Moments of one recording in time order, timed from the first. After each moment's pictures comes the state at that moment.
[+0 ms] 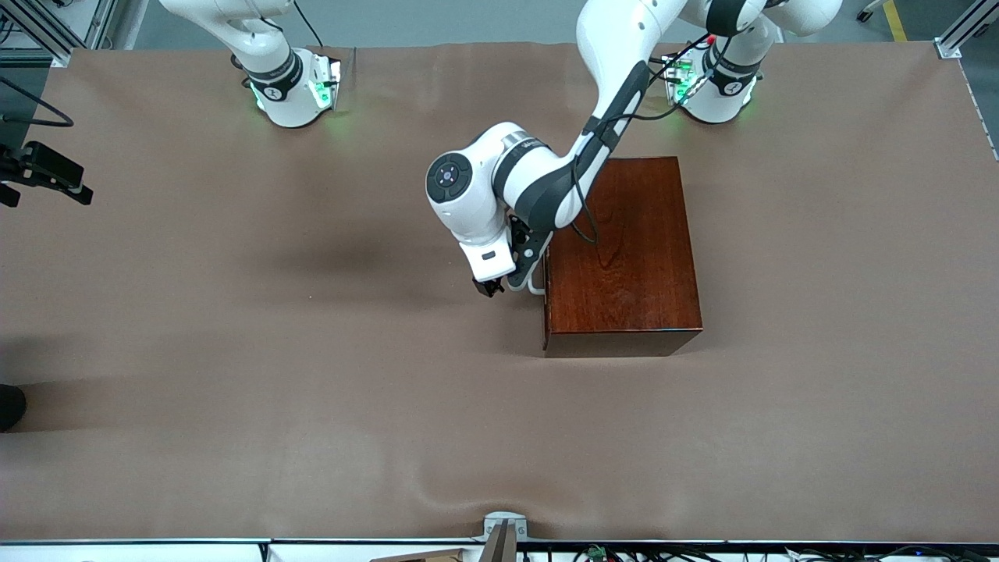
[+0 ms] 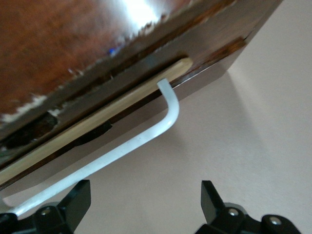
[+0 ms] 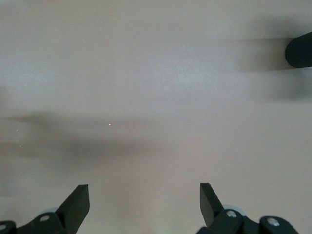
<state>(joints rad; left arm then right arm) -0.97 0.81 0.17 -1.15 0.02 1.82 -1.87 -0.01 -0.02 -0.07 -1.54 0.00 1.51 -0.11</state>
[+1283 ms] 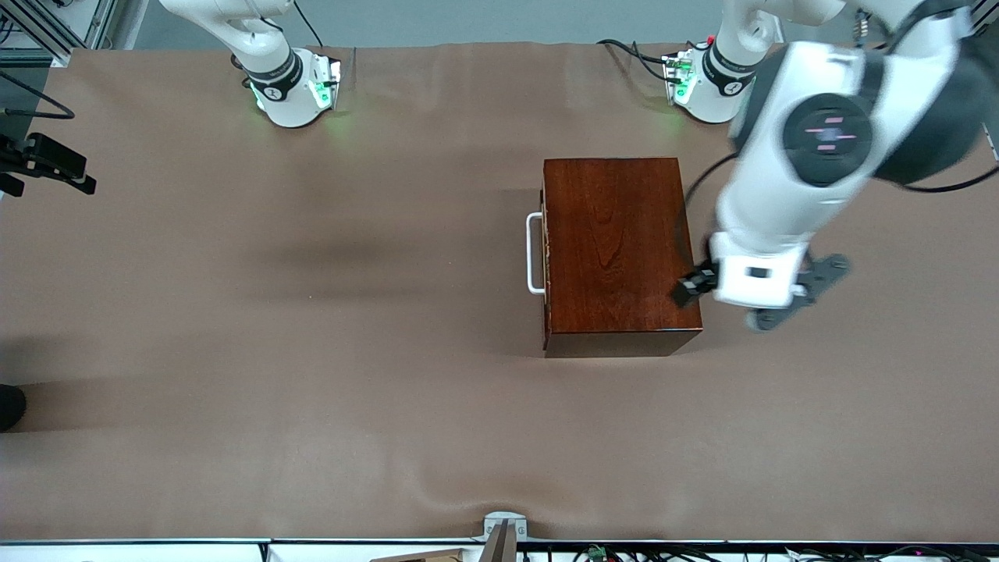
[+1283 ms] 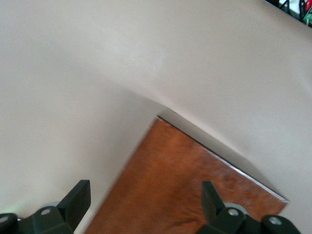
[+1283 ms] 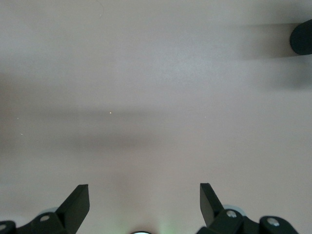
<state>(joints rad) -0.49 0.41 0.18 -1.16 0.02 1.50 -0.85 -0.01 -0.02 -0.07 -1.52 0.00 1.45 -0.11</state>
